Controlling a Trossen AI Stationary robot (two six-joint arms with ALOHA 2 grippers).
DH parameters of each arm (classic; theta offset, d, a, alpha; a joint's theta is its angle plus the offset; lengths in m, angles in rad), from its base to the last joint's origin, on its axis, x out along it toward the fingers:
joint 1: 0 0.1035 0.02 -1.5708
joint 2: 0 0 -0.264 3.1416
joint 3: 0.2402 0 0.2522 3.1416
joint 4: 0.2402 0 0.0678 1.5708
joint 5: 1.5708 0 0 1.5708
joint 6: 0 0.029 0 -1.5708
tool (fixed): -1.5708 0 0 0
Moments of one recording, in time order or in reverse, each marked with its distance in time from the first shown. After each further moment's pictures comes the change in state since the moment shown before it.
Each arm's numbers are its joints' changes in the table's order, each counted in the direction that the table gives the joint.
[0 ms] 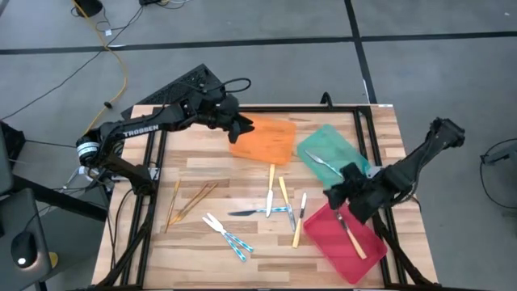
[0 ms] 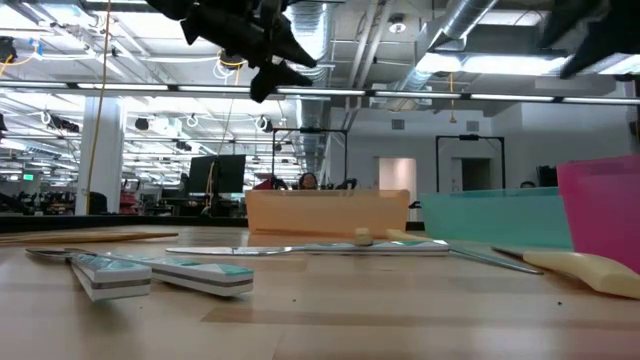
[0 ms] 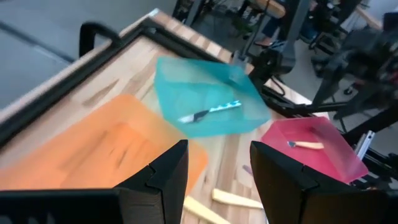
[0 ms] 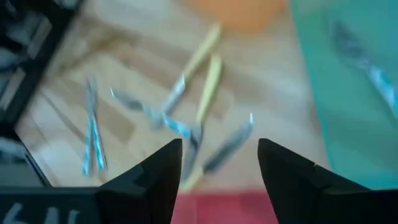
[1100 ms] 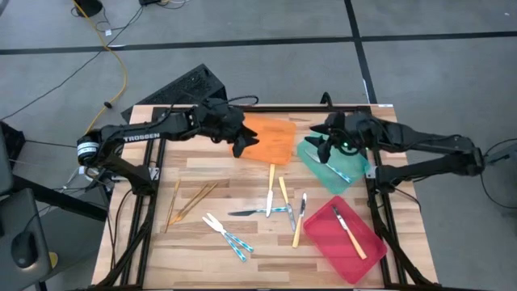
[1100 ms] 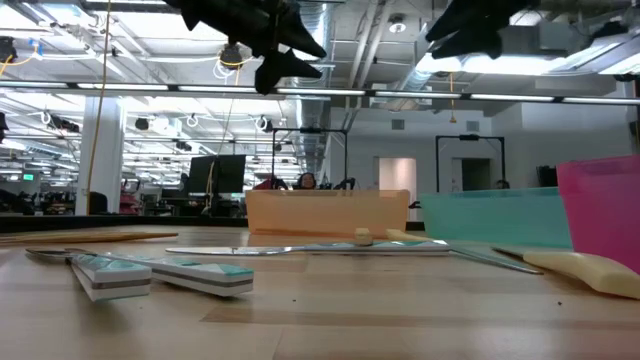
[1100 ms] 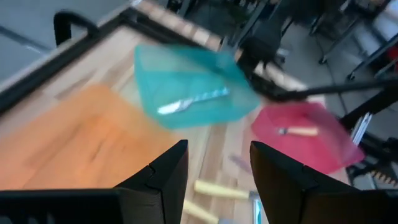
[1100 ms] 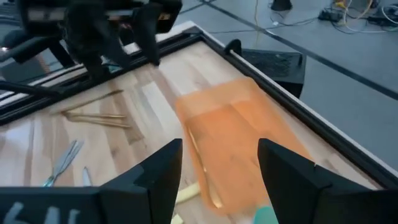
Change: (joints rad) left arm -0.163 0.000 0.000 0.020 0.136 -0.011; right arm -0.826 -0.112 0.000 -0.559 0.404 -1.365
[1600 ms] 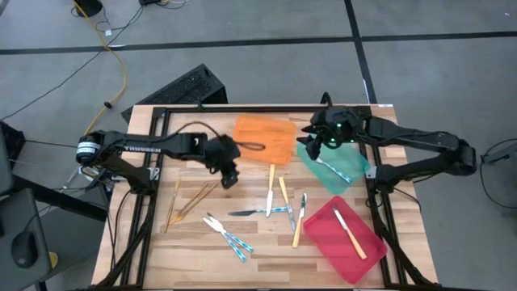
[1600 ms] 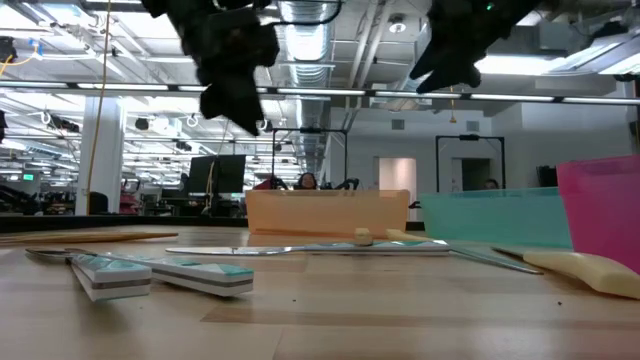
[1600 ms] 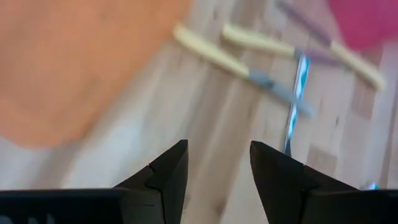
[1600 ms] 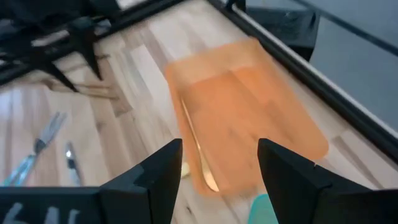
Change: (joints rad) left arm -0.233 0.000 -0.093 0.402 0.221 -0.049; right arm -0.123 0.156 0.000 -0.011 0.167 -0.039
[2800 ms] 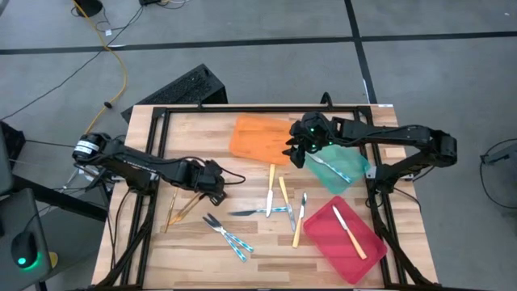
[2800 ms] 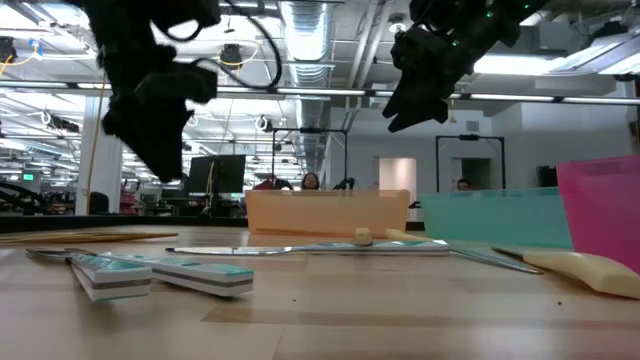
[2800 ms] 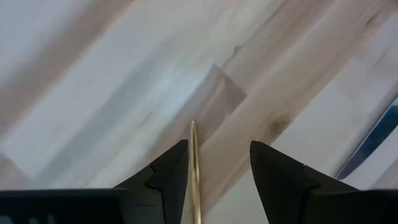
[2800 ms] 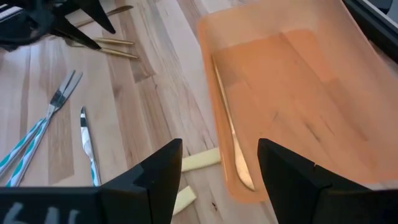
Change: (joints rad) left arm -0.272 -0.021 -0.205 0.154 0.339 -0.560; right arm 0.001 0.238 0.000 -0.115 0.176 -0.037
